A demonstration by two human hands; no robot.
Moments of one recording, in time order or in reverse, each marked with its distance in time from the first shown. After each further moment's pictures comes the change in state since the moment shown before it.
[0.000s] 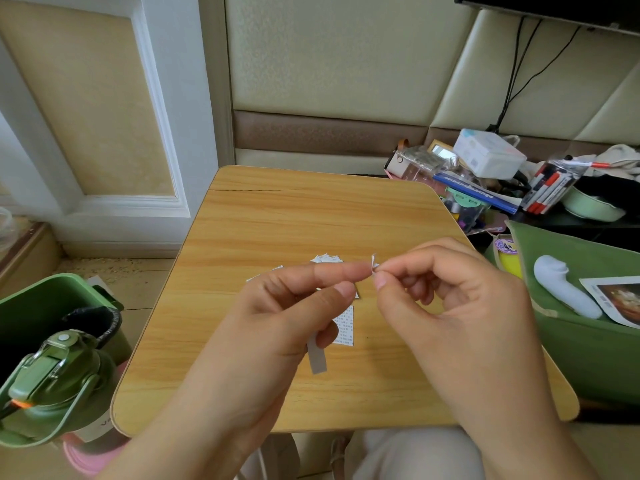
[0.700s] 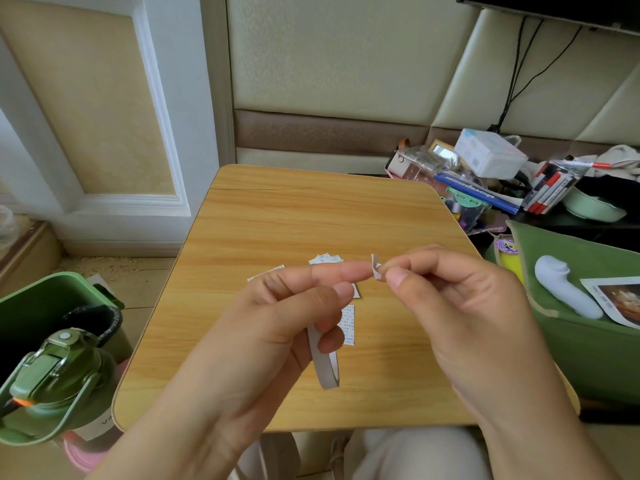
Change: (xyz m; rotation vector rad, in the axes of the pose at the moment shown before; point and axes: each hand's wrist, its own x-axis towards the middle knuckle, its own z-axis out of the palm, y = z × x) left_hand 0.002 0.001 -0.007 -0.172 -0.092 -0.099; right_hand 0.003 -0.002 -0.006 0.326 -0.133 0.180
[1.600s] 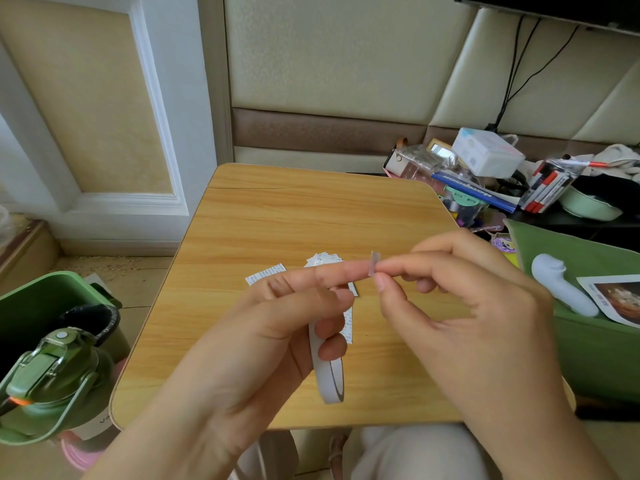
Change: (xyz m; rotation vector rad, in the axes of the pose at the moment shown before) left_hand 0.000 0.000 0.001 -0.050 -0.056 -0.093; right_hand -0.006 -0.001 -0.004 -0.707 0.176 -0.451
